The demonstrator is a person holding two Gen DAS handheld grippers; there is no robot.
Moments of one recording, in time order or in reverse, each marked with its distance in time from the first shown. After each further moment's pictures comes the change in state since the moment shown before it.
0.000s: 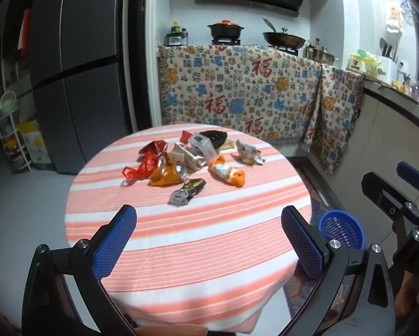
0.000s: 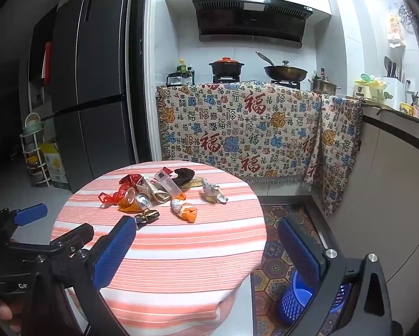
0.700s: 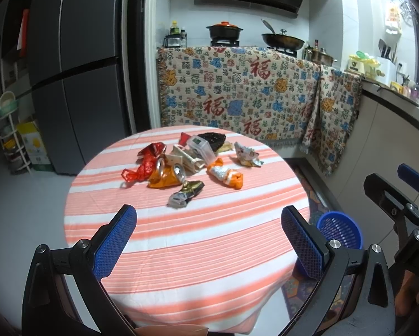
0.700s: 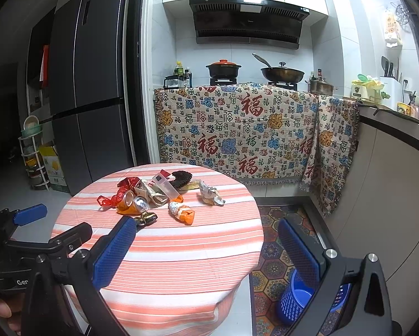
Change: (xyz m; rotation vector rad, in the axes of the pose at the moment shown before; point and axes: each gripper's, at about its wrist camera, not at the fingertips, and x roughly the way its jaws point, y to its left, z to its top) left arm -0.003 0.003 0.005 -0.003 -0.002 -0.011; right arm -0.002 -0.003 0.002 0.005 -0.006 -0.012
